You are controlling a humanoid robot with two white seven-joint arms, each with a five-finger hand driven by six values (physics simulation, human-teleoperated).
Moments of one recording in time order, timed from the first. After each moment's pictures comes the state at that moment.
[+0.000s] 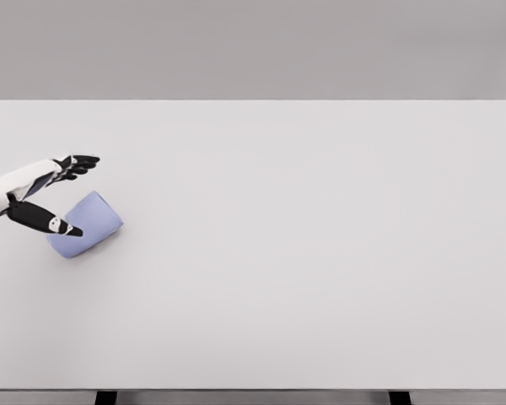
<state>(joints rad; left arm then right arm) -0.31 1.13 -0.55 -1.76 0.48 0.15 -0.27 -0.02 0.00 -0.08 -0.01 0.07 -0.06 0.06</state>
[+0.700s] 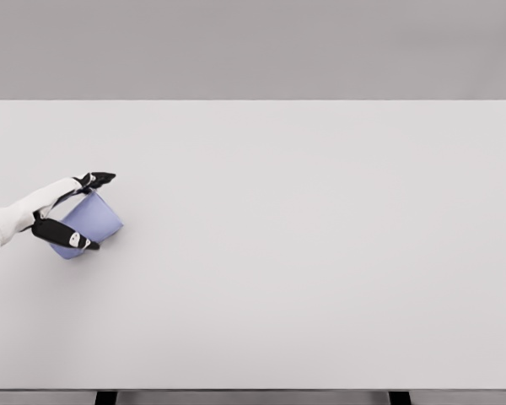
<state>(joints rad) -0.25 1.04 -0.55 -1.75 0.32 0.15 -0.22 -0.02 0.00 -0.08 -0.01 0.07 -0.06 0.06</state>
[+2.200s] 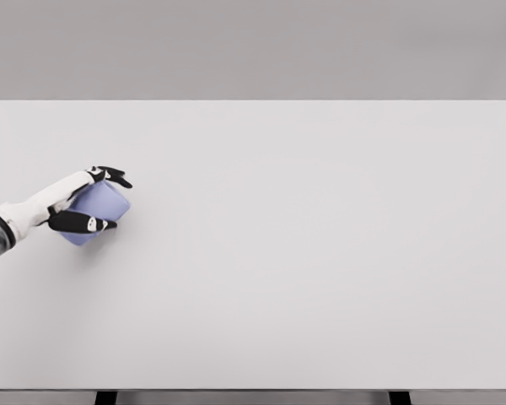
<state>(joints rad) -0.25 0.96 -0.54 -1.73 0.29 0.10 -0.22 -0.02 0.00 -0.08 -0.01 0.07 -0.06 0.06</state>
